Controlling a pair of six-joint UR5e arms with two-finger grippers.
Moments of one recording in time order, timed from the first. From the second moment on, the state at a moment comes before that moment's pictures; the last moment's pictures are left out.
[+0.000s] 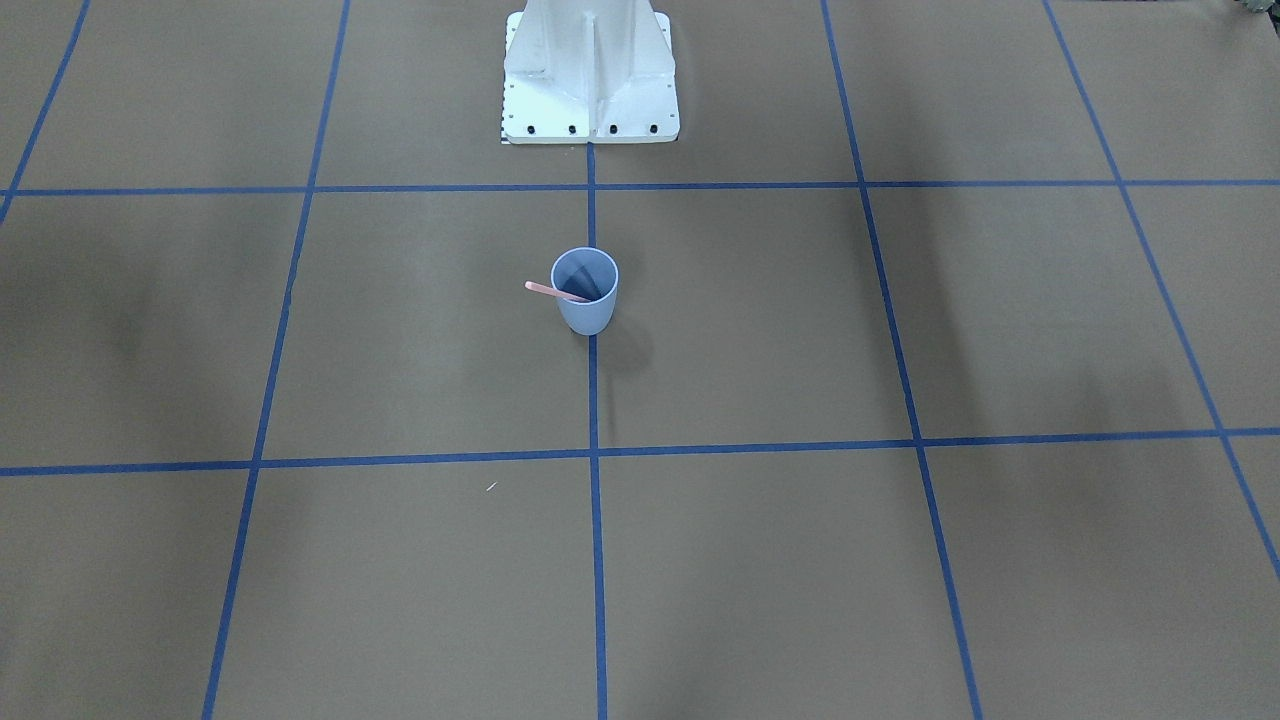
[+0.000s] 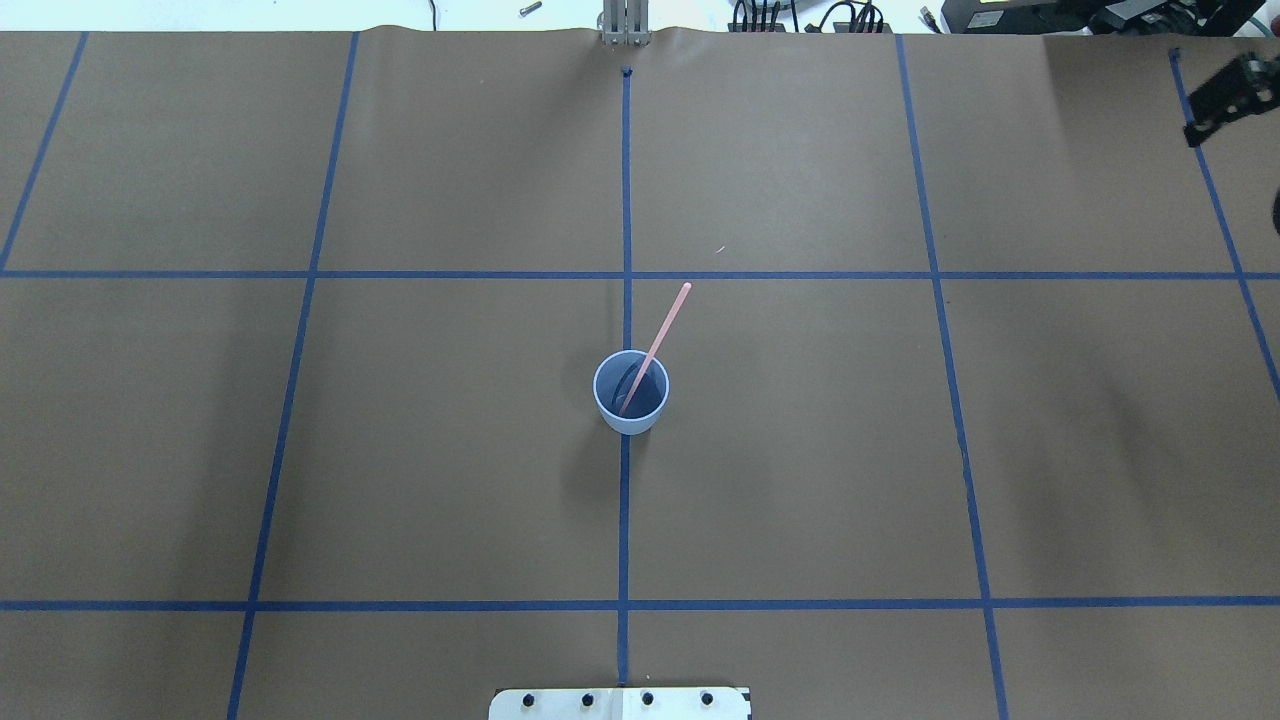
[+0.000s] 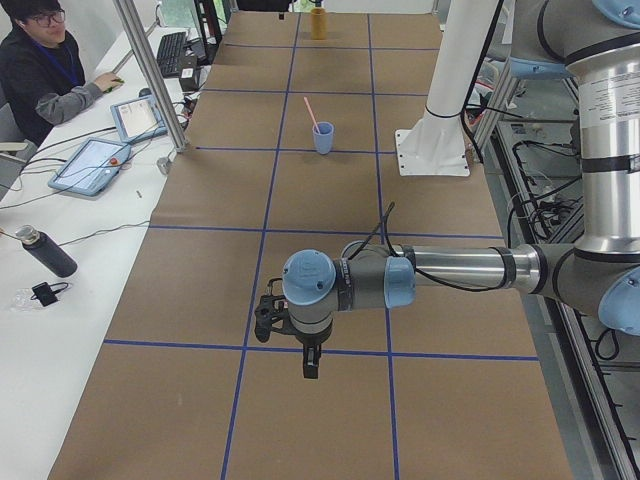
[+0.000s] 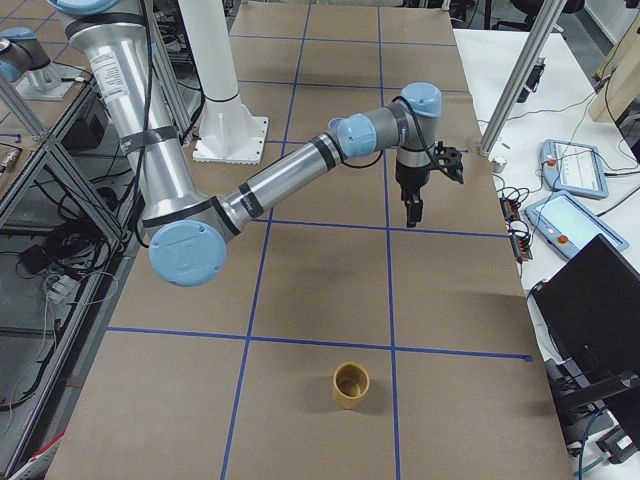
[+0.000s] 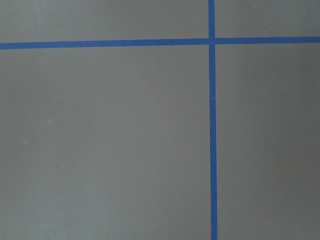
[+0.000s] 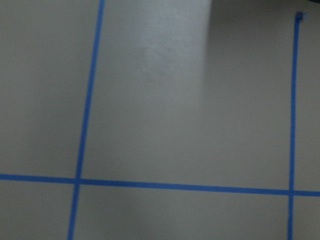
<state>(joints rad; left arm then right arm) -1.67 -1.40 -1.77 -1.47 -2.35 0.14 1.36 -1.32 1.84 -1.82 2.20 0.24</state>
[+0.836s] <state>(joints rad) -1.66 -1.39 -1.83 -1.48 -2.33 0.15 1.56 -1.78 1.84 -1.60 2.23 0.04</state>
